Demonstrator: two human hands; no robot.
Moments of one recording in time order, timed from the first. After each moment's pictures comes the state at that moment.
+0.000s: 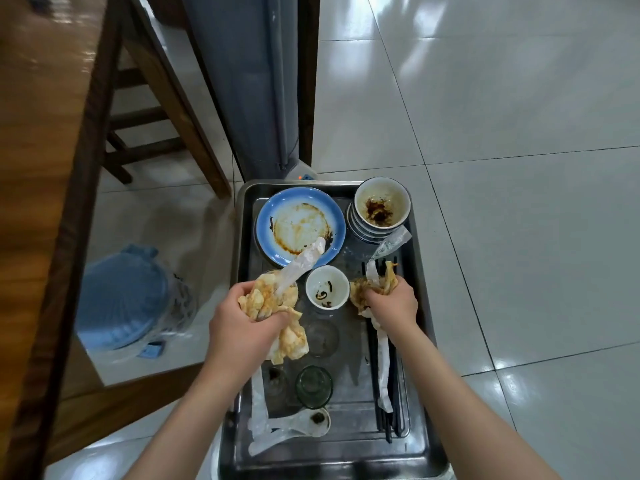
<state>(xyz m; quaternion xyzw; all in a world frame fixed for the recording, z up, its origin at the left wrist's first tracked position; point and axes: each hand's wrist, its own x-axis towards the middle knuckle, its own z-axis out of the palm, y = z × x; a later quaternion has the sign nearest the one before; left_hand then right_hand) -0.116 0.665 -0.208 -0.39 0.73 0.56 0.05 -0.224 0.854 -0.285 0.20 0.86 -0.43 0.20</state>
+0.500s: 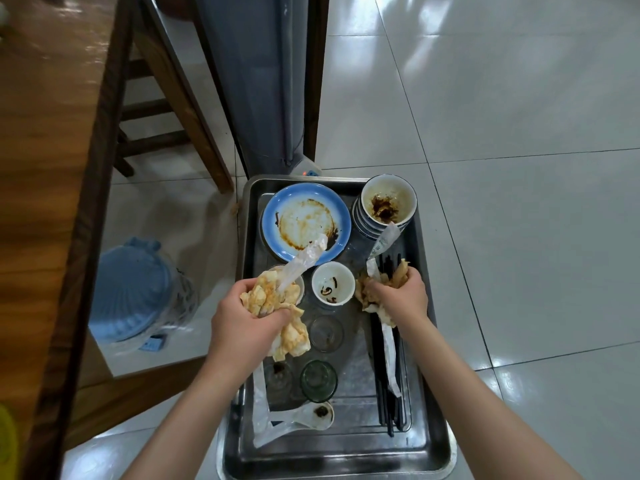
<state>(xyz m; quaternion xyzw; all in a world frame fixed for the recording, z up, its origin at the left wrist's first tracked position) -0.111 0.658 -0.207 -0.39 0.73 0.56 0.06 -0.226 0.856 -0.275 0.23 0.84 -0.46 0.19</state>
